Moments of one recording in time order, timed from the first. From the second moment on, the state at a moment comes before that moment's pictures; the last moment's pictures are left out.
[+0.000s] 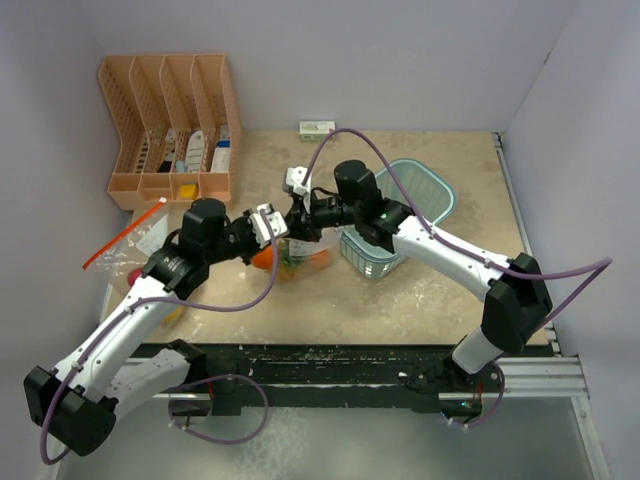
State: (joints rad) left arm -0.49 0.96 0.87 -0.37 0.39 0.55; right arm 0.76 1.58 1.29 -0.05 -0.71 -0.20
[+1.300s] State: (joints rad) left arm -0.50 0.71 0.80 -0.41 -0.09 0.43; right arm 0.60 1.54 1.21 -0.05 -0.44 -0.15
